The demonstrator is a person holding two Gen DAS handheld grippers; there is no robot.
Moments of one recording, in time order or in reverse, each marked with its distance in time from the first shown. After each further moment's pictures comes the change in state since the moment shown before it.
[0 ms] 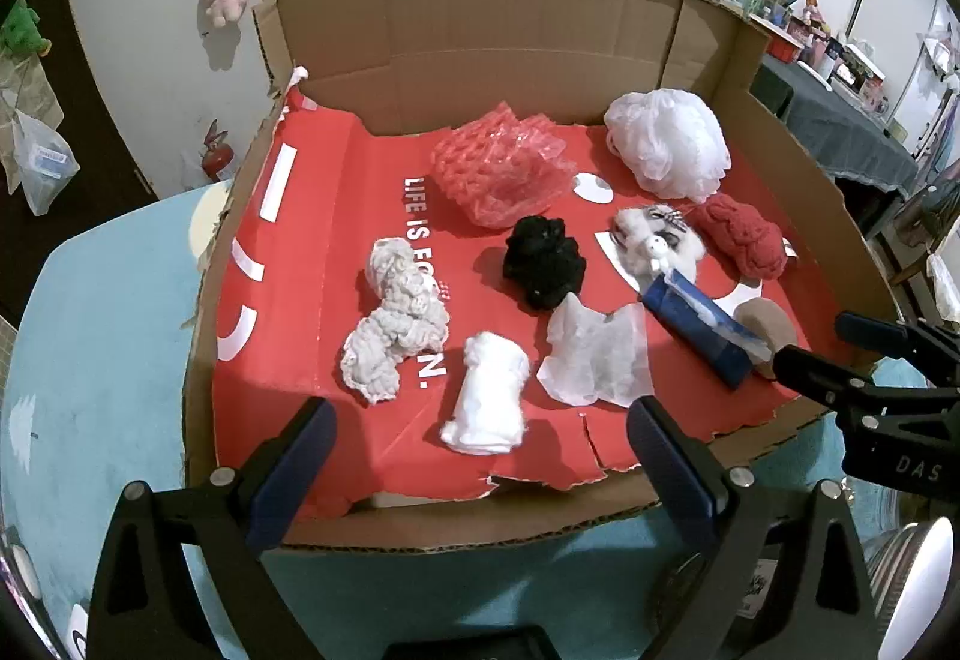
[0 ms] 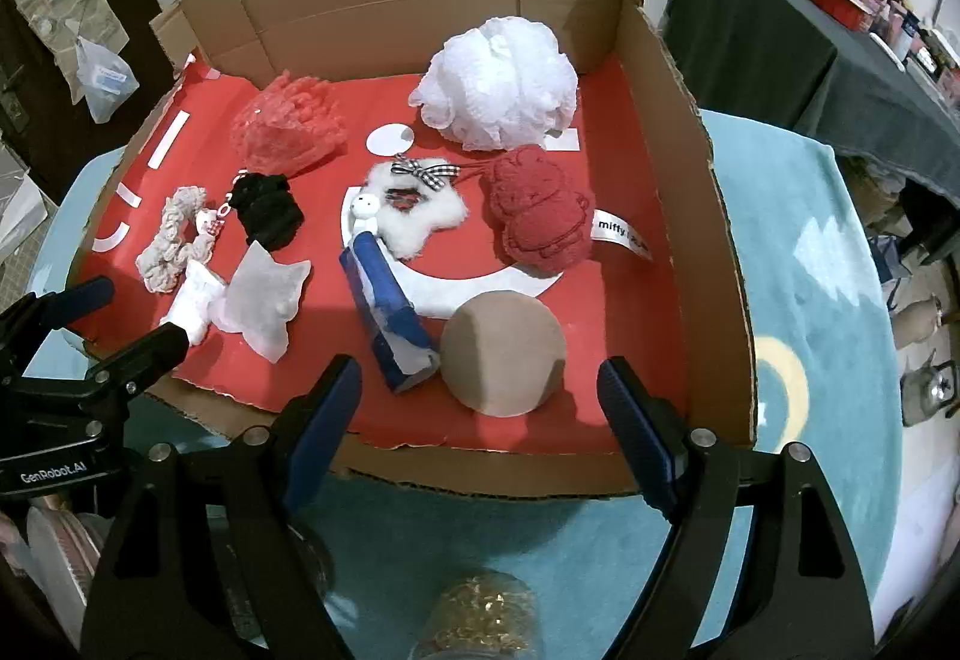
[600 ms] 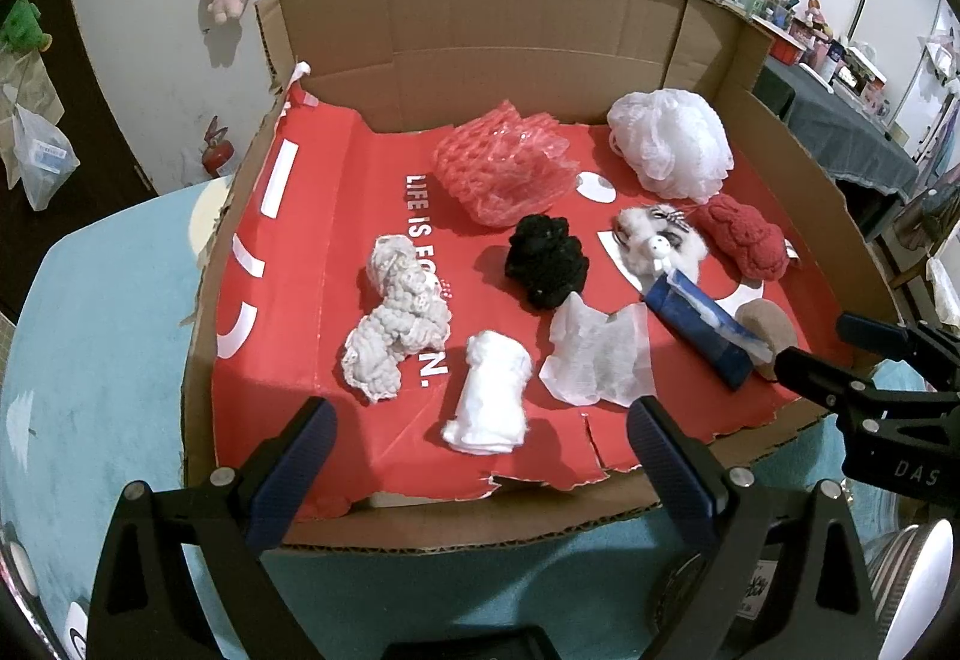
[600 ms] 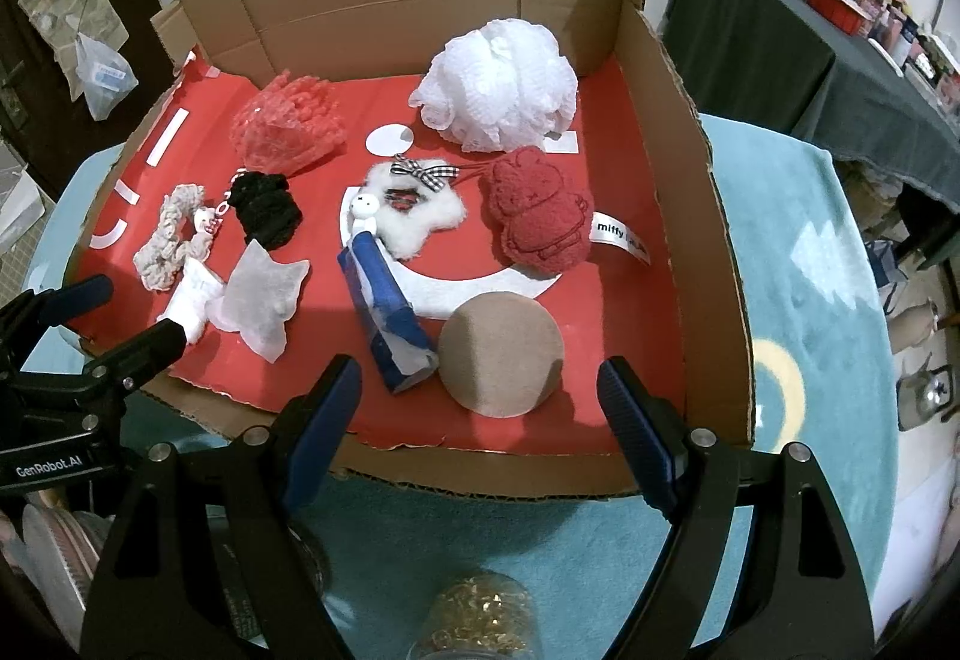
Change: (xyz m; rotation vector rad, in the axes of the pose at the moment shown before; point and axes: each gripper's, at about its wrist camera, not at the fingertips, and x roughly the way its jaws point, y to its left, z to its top) left arm 0.001 0.001 -0.001 -0.005 0.002 -0.002; right arm 0.000 0.000 0.000 -0.010 -0.003 -0.009
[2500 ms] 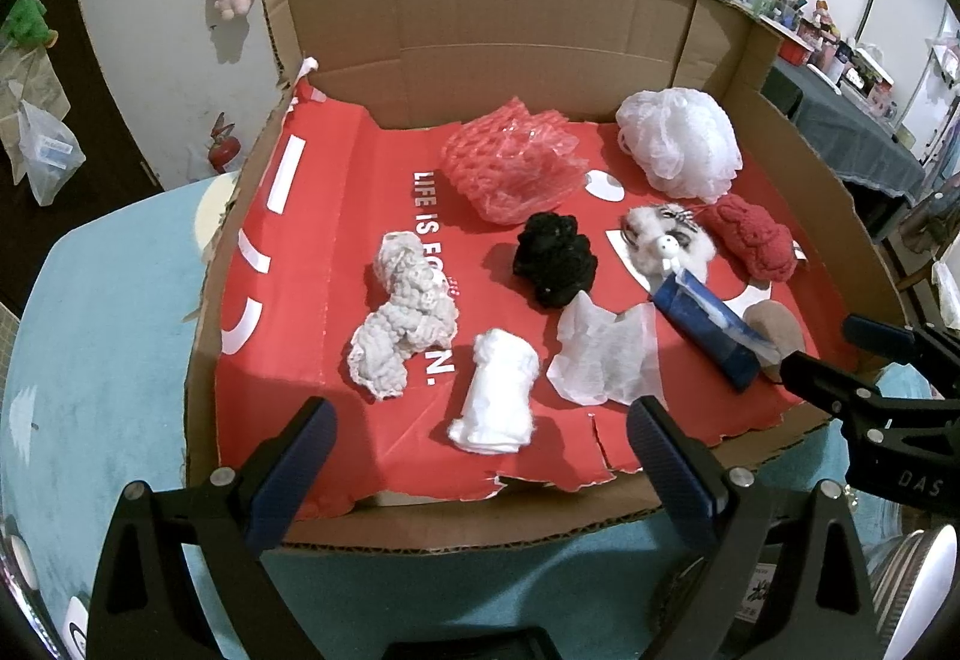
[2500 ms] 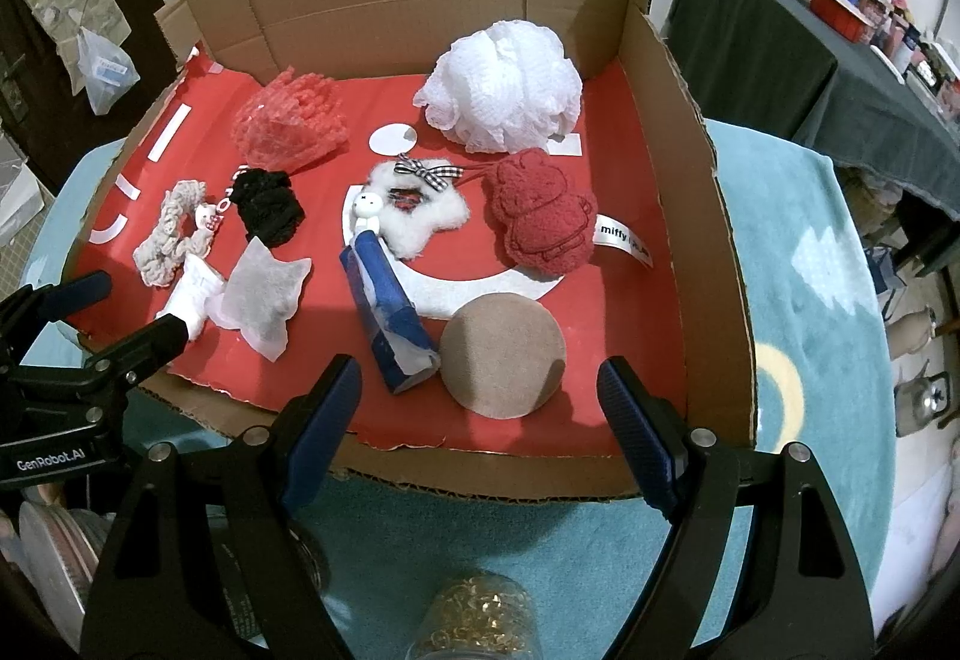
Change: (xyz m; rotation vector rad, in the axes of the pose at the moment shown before) left arm 0.003 0.001 0.000 -0.010 0.001 0.013; right arm 0.000 0.002 0.000 -0.015 0.002 -0.004
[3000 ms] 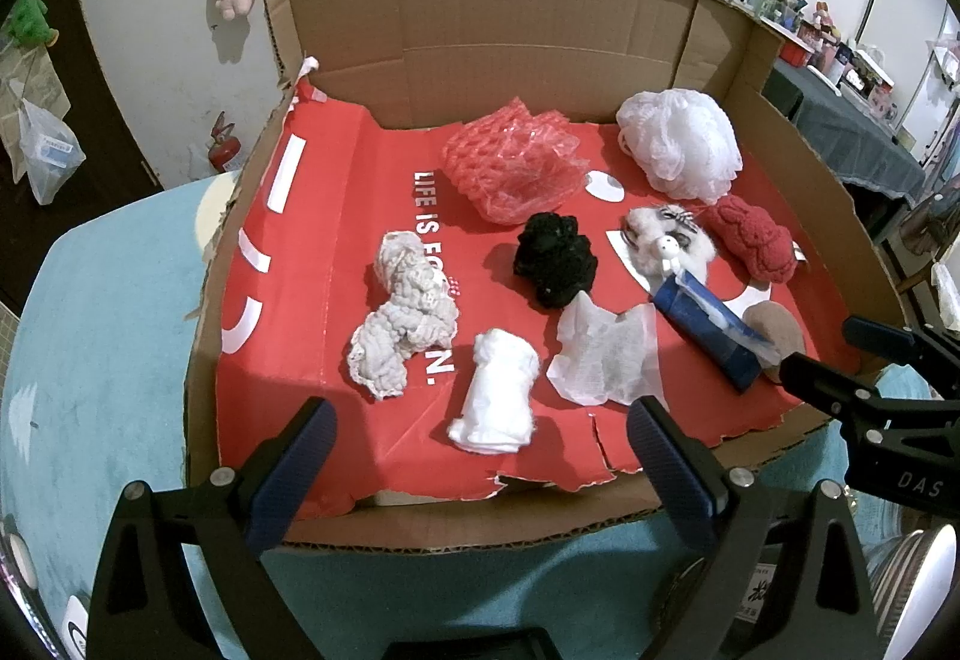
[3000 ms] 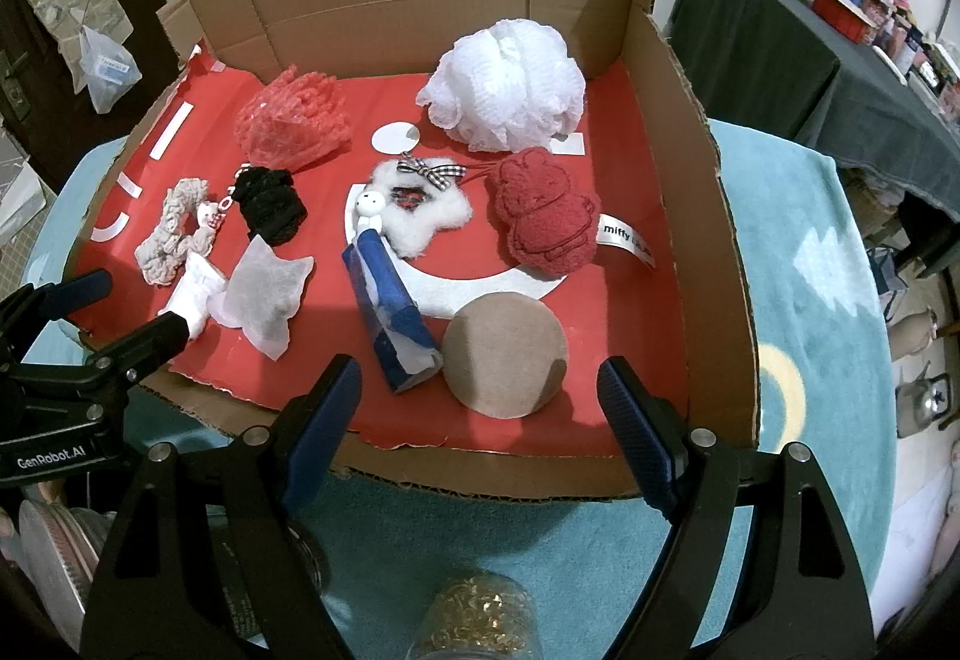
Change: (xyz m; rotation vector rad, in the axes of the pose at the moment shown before) left arm 0.000 0.001 0.000 -0.004 -0.001 -0.002; right arm -0.001 0.000 0.000 -0.003 0.003 0.003
